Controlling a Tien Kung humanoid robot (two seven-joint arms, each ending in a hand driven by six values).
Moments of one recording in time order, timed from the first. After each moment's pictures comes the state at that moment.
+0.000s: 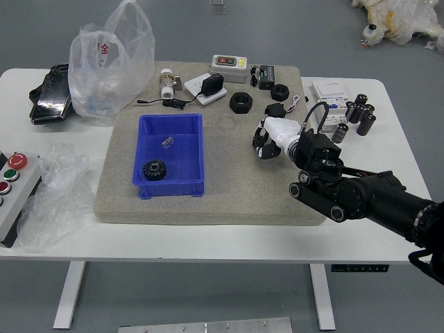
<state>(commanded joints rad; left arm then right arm) -0.17 0.20 -0.80 -0.33 0.81 0.10 0.29 0.93 -0.14 0.28 0.78 -1.53 -0.21 -0.35</state>
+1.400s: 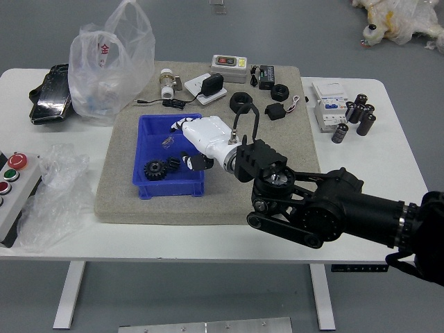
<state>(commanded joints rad) -0.17 0.21 -0.81 -0.33 0.82 0.10 0.30 0.97 -0.06 0.20 1.09 -1.74 -0.22 -0.38</state>
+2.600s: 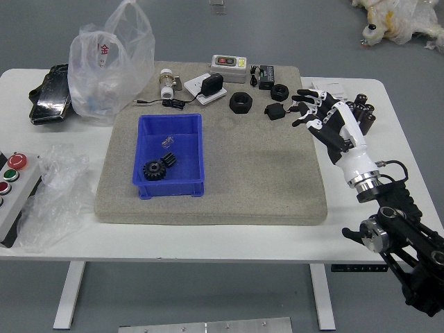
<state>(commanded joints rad) -0.18 0.19 -0.74 -0.31 0.76 0.09 0.24 0.24 -0.32 1.04 1.31 -0.73 -0.10 0.51</state>
